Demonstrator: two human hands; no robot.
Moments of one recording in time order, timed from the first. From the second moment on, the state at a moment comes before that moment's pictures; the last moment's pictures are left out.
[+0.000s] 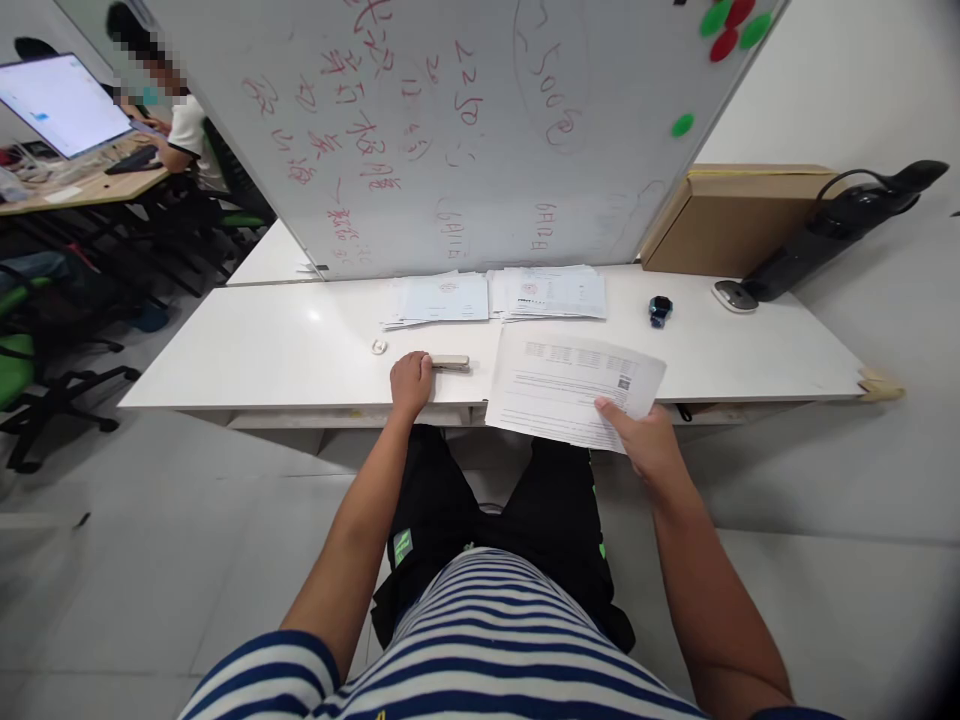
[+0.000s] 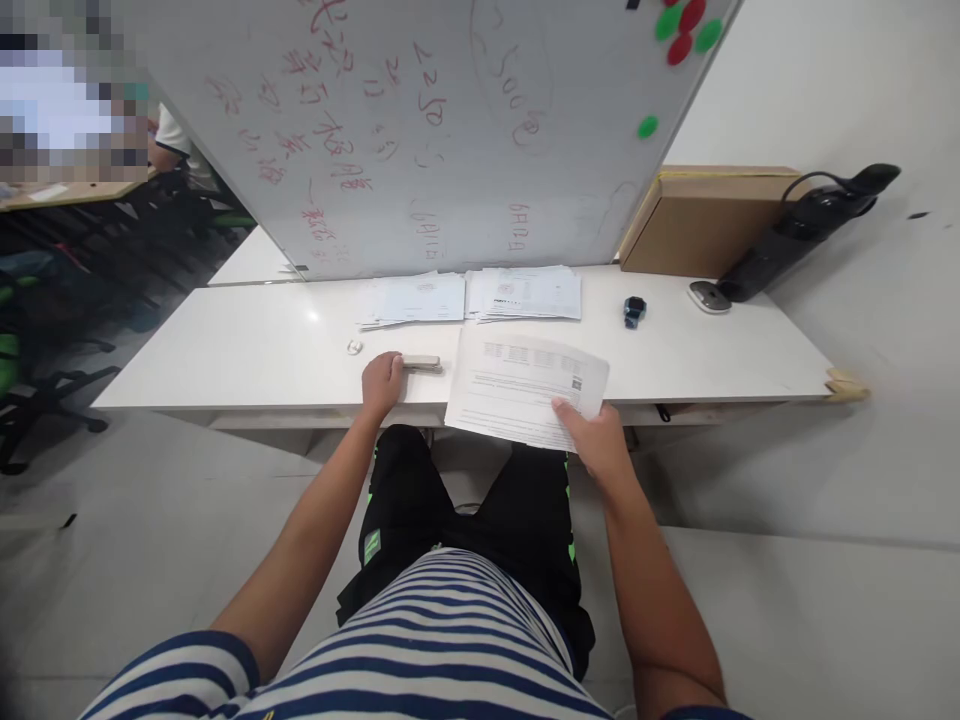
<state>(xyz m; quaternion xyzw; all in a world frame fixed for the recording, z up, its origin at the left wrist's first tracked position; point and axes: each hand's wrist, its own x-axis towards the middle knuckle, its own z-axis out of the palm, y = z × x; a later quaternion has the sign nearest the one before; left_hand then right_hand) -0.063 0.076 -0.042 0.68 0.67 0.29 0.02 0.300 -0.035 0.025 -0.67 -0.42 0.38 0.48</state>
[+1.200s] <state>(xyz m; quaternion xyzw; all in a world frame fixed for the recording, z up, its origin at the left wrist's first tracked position) -0.053 0.094 -0.026 0.54 0.81 0.19 0.15 0.285 -0.023 -0.009 -0.68 -0.47 0.41 0.38</state>
